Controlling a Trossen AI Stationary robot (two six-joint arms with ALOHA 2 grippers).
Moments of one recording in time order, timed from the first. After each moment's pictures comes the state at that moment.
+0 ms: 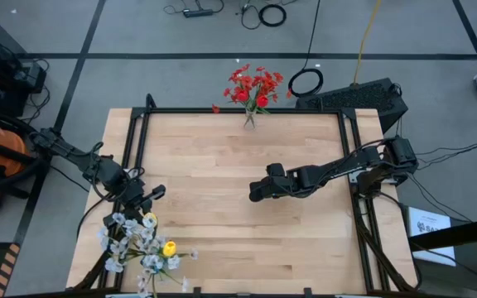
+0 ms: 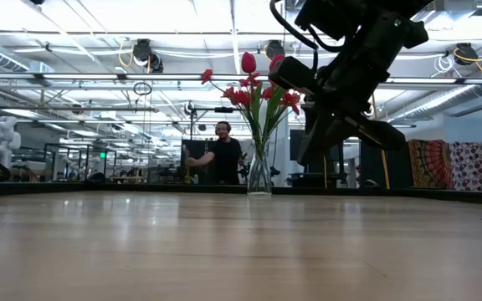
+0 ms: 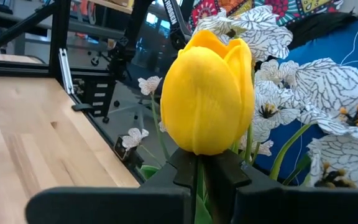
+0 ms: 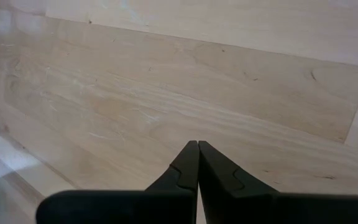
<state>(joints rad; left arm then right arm) -0.47 0.52 0.46 0.01 0.42 -0.33 0.13 1.66 0.96 -0.32 0.24 1.45</state>
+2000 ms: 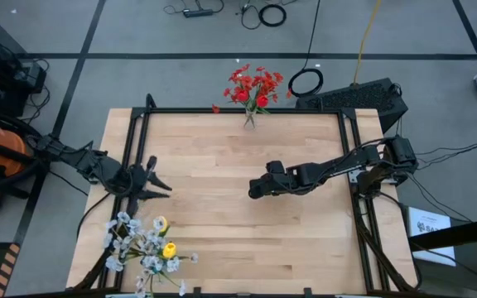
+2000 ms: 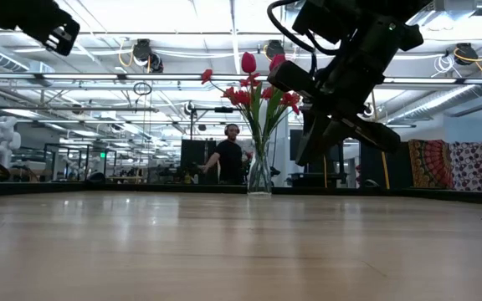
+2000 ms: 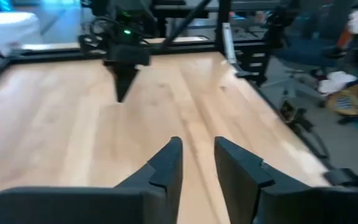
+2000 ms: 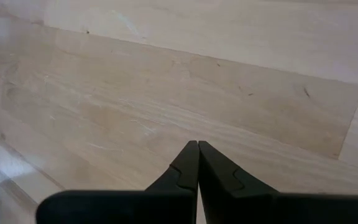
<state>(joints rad) -0.40 0.34 0.46 -0.42 -0.12 -0.08 0.11 1.66 0.96 -0.31 0.24 1.43</state>
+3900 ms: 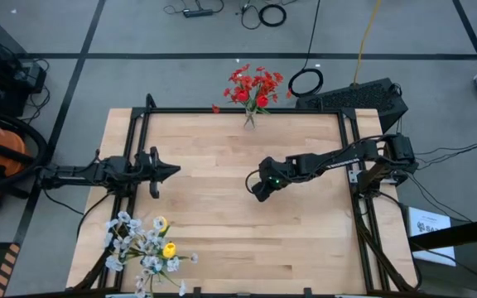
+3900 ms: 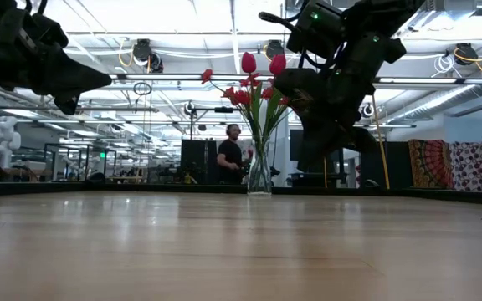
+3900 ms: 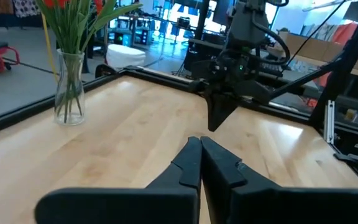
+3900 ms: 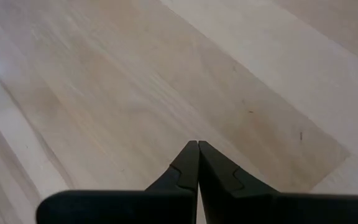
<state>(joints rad) -0.04 0.01 0.06 -0.11 -0.19 -0.23 -0.01 1.66 0.96 -0.33 0.02 0.91</state>
